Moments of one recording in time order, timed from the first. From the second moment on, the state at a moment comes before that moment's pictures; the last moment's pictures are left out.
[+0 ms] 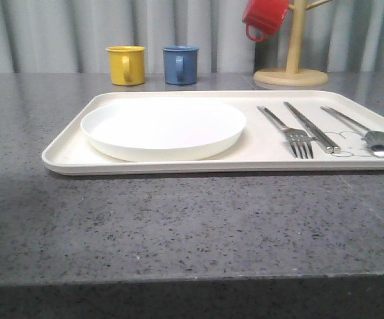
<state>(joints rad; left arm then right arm) -0.71 0.92 -0.95 0.08 0.82 0.03 0.40 0.40 -0.79 0.03 1.01 -0.04</state>
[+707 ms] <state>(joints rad) -0.71 0.92 -0.92 0.08 0.82 0.10 0.40 0.38 -0.78 0.03 1.00 -0.04</state>
